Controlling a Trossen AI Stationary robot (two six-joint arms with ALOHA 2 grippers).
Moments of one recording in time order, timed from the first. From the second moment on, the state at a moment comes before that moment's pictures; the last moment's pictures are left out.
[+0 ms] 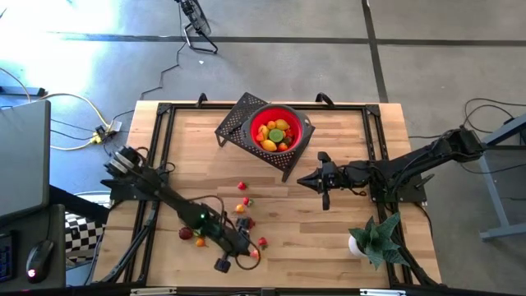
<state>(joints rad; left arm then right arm) -0.58 1.77 1.00 0.09 -0.01 -0.24 0.21 1.08 0.40 0.55 0.21 0.22</state>
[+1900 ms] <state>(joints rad) -0.42 1.95 1.02 0.44 -0.19 -0.19 0.21 1.08 0.40 0.55 0.21 0.24</state>
